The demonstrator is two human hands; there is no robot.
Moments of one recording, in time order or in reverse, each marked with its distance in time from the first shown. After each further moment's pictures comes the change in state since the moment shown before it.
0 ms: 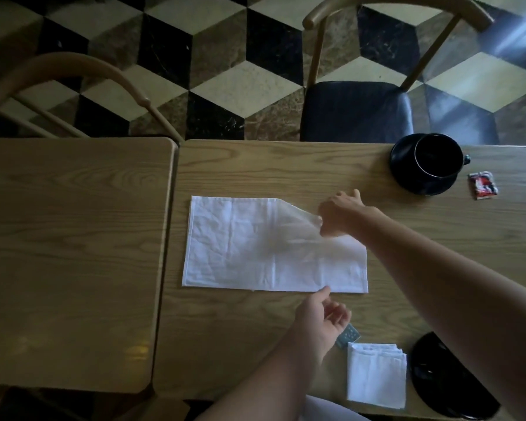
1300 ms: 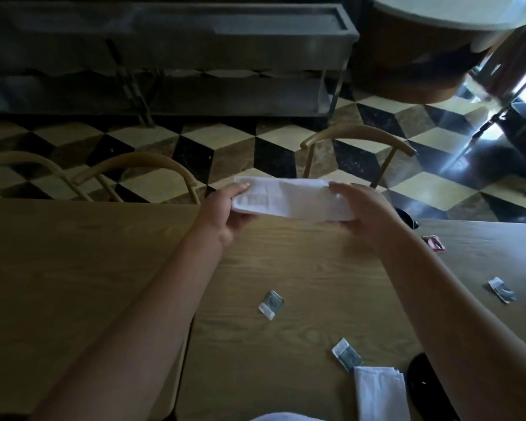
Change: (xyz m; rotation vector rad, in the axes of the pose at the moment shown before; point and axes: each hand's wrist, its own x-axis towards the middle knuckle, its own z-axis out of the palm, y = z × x) left_hand -0.265 0.188 -0.027 0.349 -0.543 0.972; right_hand -0.224 -0.048 -0.128 1.950 0.576 0.114
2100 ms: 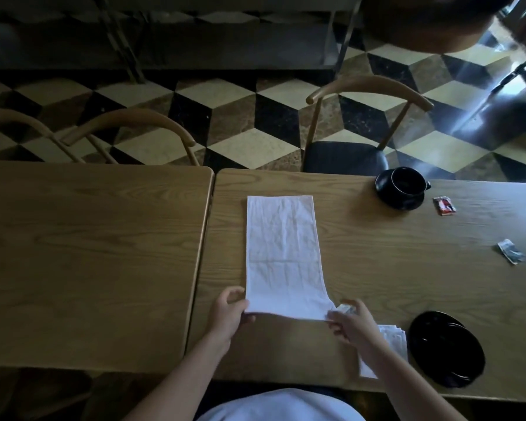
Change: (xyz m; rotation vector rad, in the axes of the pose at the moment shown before) left_hand -0.079 -0.223 -0.151 0.527 0.380 -0.307; right_hand -0.068 0.278 -0.067 -0.279 -0.021 0.377
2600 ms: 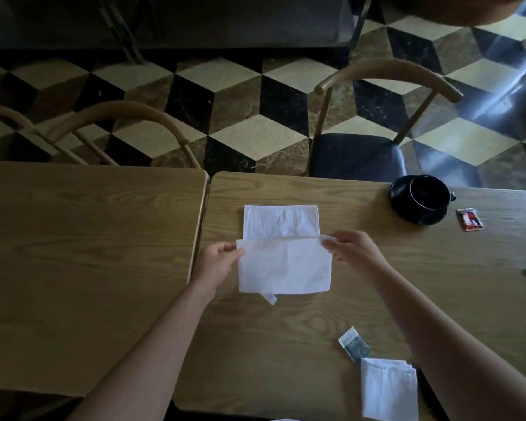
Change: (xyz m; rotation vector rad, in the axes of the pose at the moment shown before) left_hand 0.090 0.126 0.019 0.212 0.042 0.170; right_hand 0.115 -0.168 -0.009 -0.332 -0.078 -0.359
